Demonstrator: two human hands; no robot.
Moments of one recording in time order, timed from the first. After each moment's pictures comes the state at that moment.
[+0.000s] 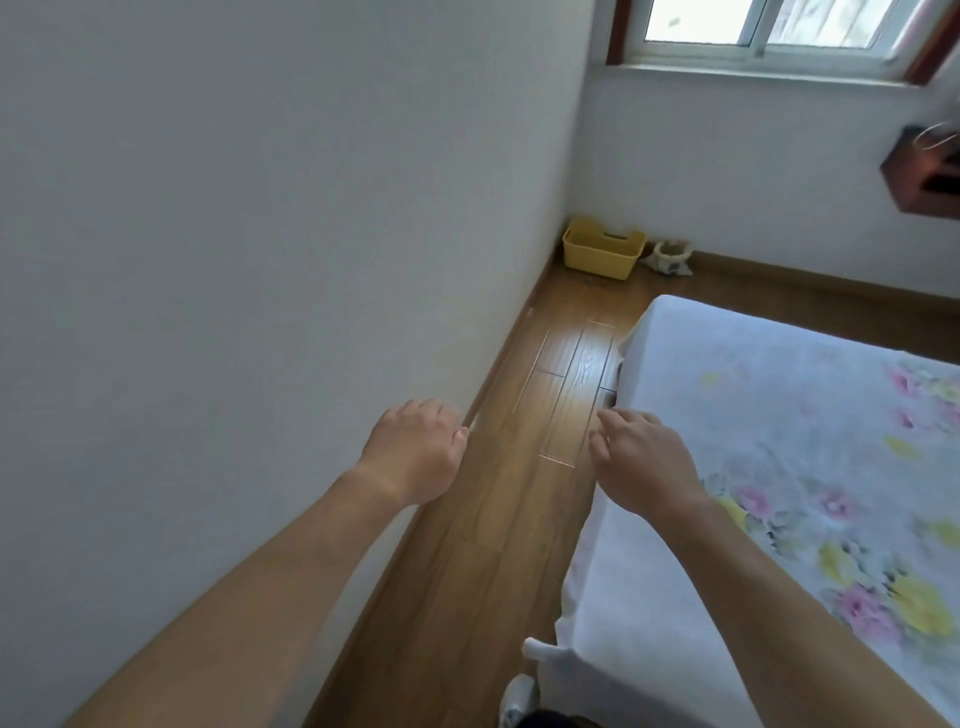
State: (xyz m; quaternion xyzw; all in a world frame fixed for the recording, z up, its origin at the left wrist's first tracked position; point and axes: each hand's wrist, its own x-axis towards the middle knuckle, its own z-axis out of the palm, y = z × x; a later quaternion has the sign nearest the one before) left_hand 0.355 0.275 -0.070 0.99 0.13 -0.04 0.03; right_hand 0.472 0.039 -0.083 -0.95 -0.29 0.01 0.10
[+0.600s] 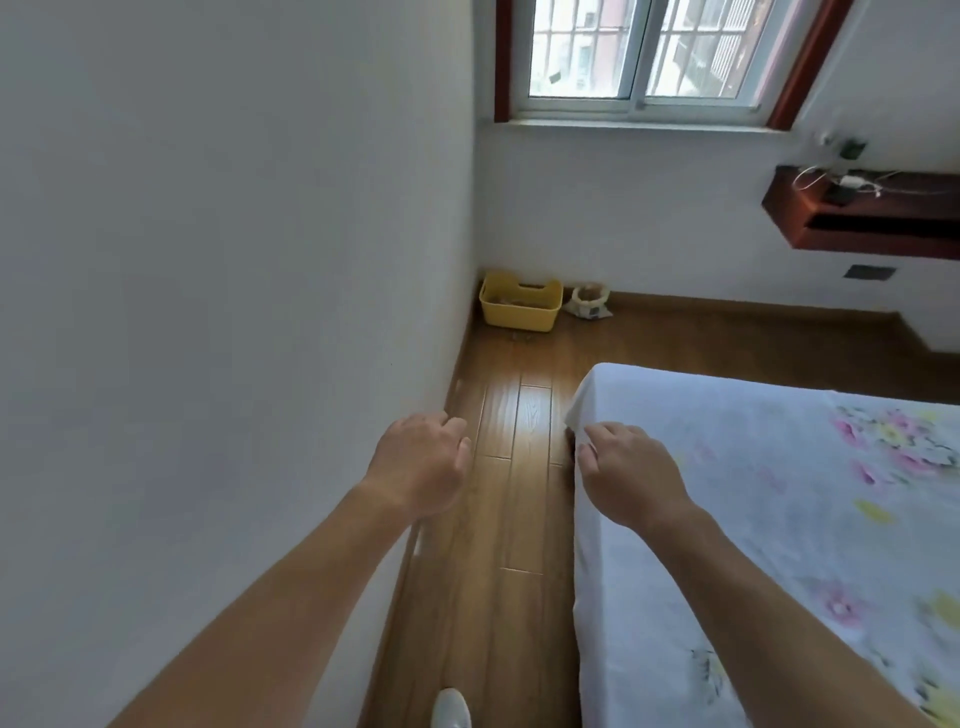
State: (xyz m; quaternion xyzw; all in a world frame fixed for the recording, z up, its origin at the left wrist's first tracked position) left_hand 0.708 0.386 -0.055 1.00 0.02 -0.01 0.08; right_hand 0.767 0.143 -0.070 -0.97 -0.19 -0.03 0.12
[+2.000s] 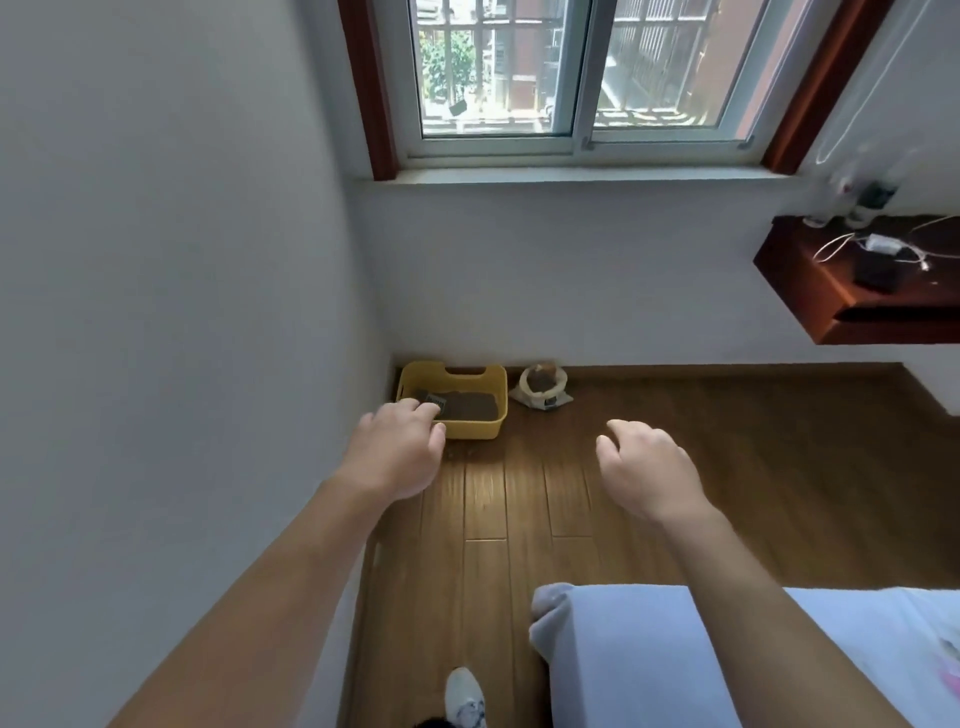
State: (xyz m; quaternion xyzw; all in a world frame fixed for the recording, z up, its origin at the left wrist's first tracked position) left_hand 1.529 0.444 -0.068 0.99 0.00 -0.04 0.11; right_hand 1.537 0.162 -0.073 -0.98 0.00 0.04 0.17
